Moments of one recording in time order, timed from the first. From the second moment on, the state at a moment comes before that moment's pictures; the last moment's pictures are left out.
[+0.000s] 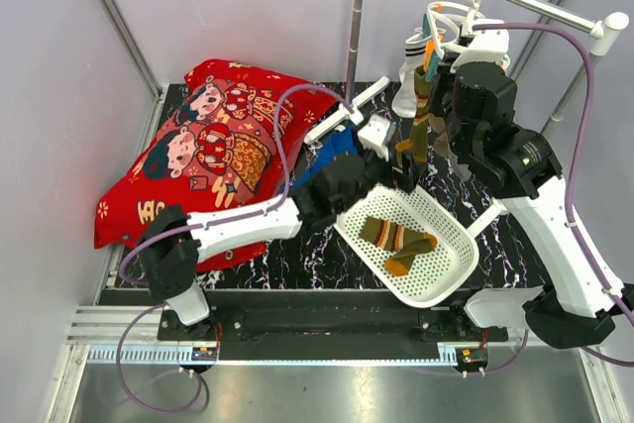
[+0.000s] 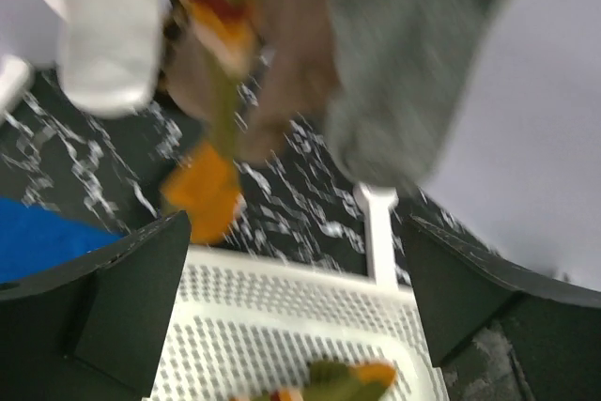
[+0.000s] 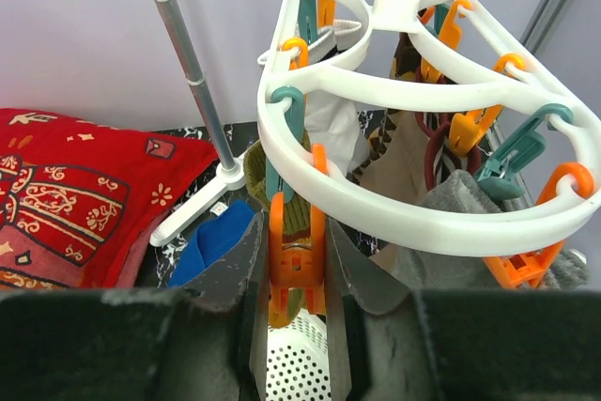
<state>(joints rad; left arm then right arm) -1.11 1.65 1.24 0.40 -0.29 -0.29 0.63 1.27 1.80 -0.69 0.69 0.17</state>
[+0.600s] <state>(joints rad) -1.01 1.90 1.43 0.42 -0.10 -0.13 0.63 1.23 1.72 -0.66 0.65 0.21</state>
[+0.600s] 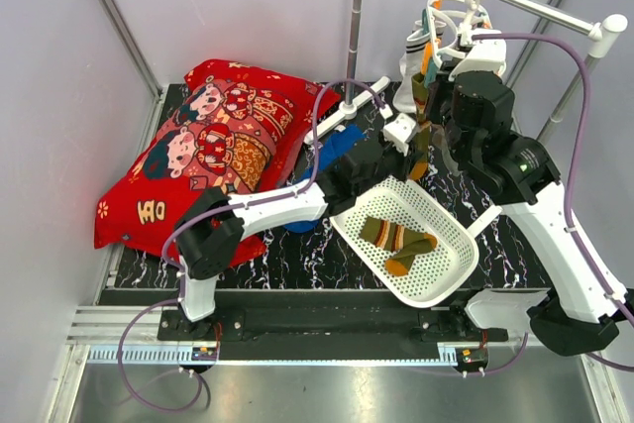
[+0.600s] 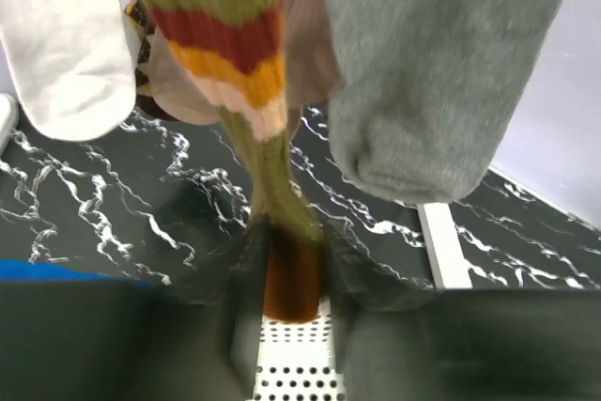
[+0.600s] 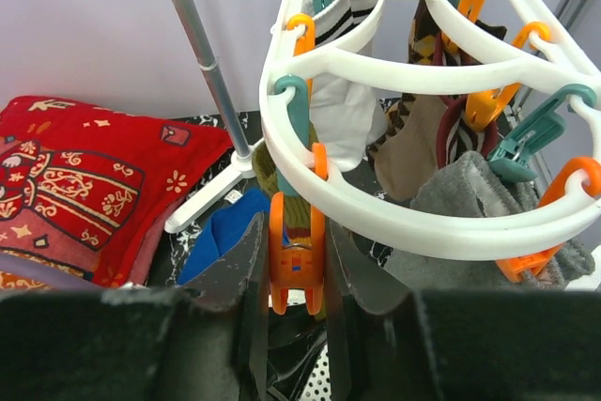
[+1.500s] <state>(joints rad) -1.04 1.67 1.34 0.38 -0.07 -0.16 0.63 1.05 1.70 -0.75 0.55 0.37</state>
